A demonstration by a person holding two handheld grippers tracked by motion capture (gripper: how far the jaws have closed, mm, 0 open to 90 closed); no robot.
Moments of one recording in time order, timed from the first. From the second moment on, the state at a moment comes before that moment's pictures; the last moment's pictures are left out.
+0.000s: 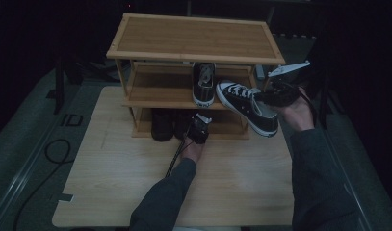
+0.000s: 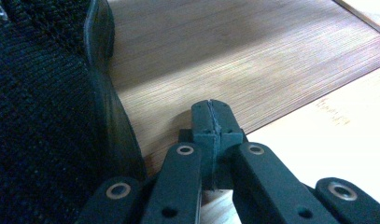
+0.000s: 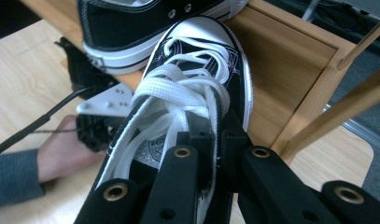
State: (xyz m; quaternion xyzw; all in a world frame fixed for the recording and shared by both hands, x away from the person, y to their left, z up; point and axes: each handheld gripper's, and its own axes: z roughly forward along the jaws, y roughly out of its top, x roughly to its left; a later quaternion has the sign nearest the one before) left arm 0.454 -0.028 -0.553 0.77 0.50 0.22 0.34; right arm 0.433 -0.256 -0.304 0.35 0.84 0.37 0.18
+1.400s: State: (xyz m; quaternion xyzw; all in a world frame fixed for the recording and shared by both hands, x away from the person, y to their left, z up) left arm 0.453 -0.027 -0.553 0.77 0.49 0.22 0.34; right arm 0.442 -0.248 -0.318 0.40 0.82 0.36 0.20
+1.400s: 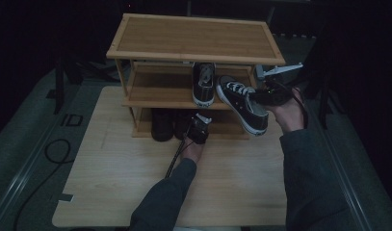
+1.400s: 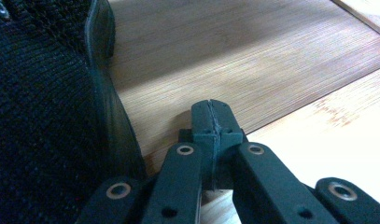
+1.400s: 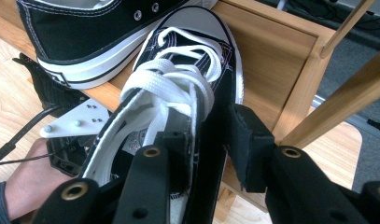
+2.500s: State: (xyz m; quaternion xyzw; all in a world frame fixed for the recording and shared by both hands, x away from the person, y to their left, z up) left arm 0.453 -0.027 -0.553 0.77 0.49 0.22 0.34; right arm 0.411 -0.266 -0.288 0.37 0.82 0.39 0.20
